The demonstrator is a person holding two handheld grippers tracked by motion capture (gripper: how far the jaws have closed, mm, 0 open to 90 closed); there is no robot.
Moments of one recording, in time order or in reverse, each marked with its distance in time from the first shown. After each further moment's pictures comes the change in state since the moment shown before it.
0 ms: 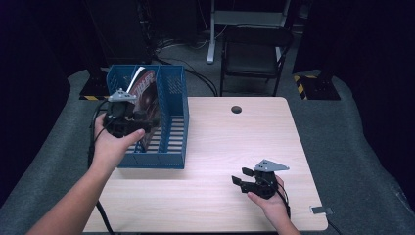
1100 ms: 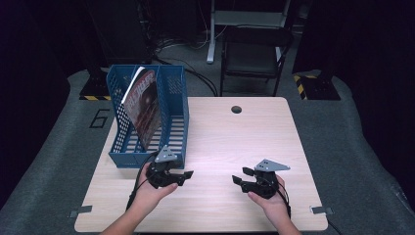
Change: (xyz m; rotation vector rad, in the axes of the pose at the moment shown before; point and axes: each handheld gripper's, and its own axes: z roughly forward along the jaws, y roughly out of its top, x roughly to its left) left arm -0.065 -0.128 0.095 0.081 -0.191 0.097; right arm -0.001 0.001 -0.002 -0.010 -0.002 -0.010
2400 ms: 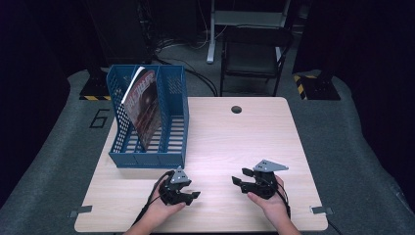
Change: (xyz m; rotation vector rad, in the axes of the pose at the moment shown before) left arm -0.011 -0.055 0.057 0.109 -0.064 0.086; right arm -0.001 -0.003 0.004 0.021 0.003 -0.006
